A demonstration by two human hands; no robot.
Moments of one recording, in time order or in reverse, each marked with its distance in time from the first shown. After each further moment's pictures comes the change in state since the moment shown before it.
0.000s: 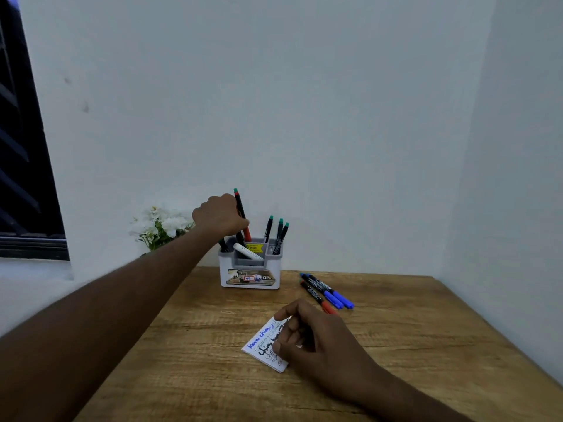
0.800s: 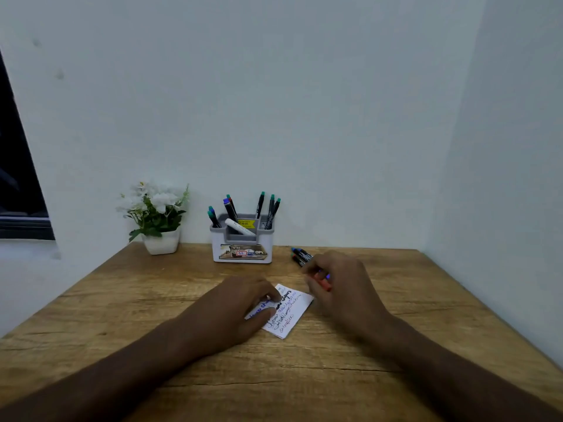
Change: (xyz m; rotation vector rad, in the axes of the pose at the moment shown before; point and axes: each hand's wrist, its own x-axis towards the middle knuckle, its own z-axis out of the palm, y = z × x) left_hand -0.189 -0.032 0.043 -0.232 -0.289 0.770; right_hand 0.013 0.013 -0.035 -0.467 0.311 -0.068
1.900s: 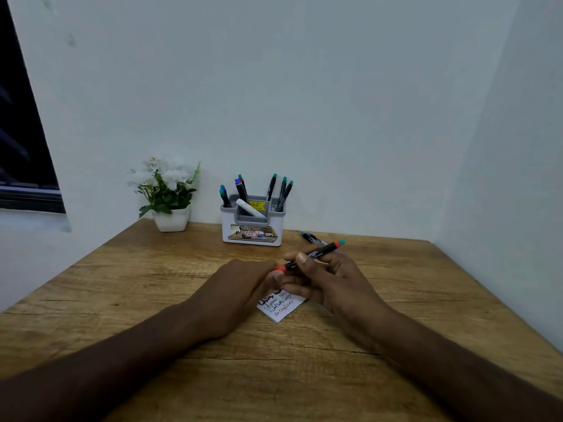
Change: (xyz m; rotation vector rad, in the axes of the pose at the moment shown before) left_hand -0.013 0.006 0.003 -0.130 0.119 -0.052; right_hand -0.019 -0.044 0.011 1.210 -0.245 0.447
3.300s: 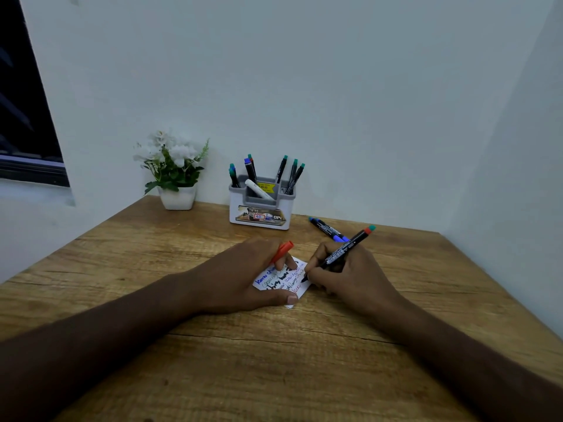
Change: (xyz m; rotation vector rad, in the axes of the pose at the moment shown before) left_hand -0.001 -0.004 -0.016 0.009 -0.196 0.054; right_hand 0.007 0.003 -0.018 -0.858 0.066 -0.128
